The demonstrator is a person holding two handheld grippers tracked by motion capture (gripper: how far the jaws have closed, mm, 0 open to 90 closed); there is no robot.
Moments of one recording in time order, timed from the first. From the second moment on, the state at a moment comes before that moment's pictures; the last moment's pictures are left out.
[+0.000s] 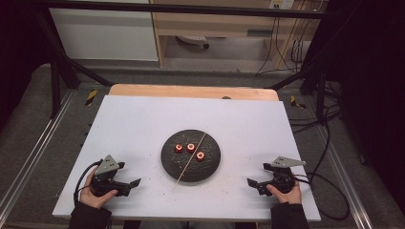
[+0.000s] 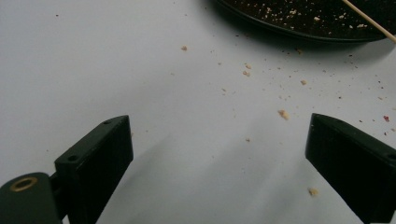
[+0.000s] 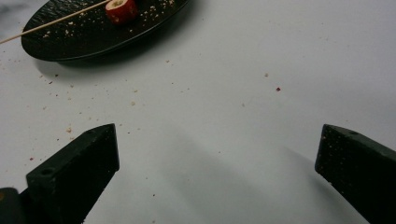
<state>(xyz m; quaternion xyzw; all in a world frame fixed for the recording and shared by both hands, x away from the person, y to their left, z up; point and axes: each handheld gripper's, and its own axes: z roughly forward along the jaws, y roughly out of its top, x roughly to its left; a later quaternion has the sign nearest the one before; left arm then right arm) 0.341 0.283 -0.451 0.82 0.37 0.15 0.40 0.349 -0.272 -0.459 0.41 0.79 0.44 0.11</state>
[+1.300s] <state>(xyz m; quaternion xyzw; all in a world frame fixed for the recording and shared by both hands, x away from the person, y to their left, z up) 0.337 0.252 -0.441 0.83 0.36 0.16 0.40 0.349 -0.271 -0.456 0.41 0.79 0.44 0.11</state>
